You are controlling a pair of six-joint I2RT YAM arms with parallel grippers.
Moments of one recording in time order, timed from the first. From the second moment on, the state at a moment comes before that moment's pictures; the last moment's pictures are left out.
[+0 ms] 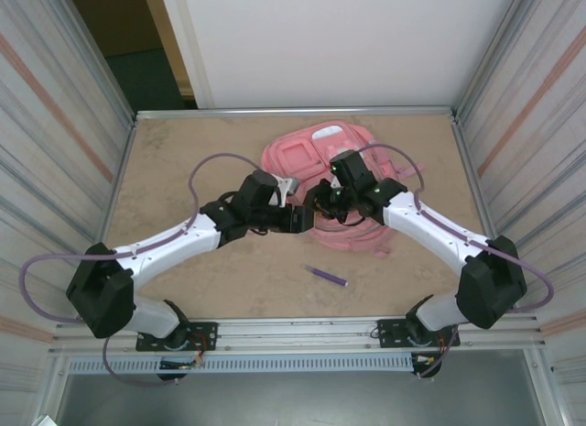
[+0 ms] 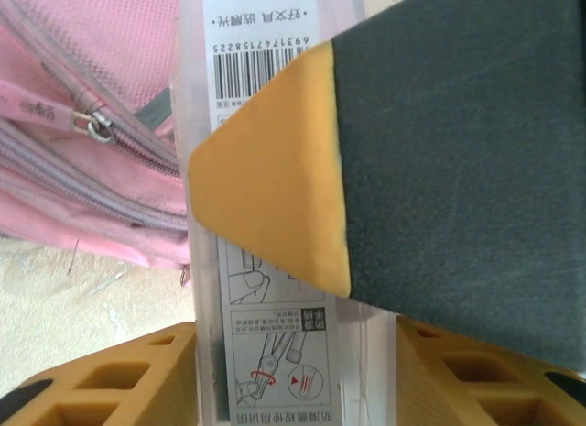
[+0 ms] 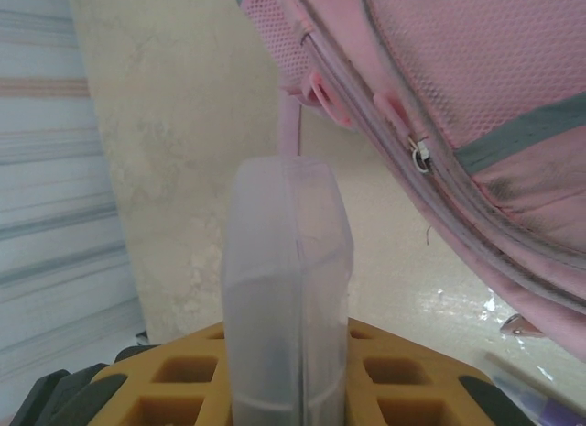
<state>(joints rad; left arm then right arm) -0.79 1.41 0.98 -0.24 0.36 -0.65 0.64 1.42 1.10 -0.51 -0.30 1.06</state>
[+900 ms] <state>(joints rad) -0.86 1.75 1.19 -0.12 0.32 0.51 -0.17 0.99 0.92 -0.80 -0.47 0.84</state>
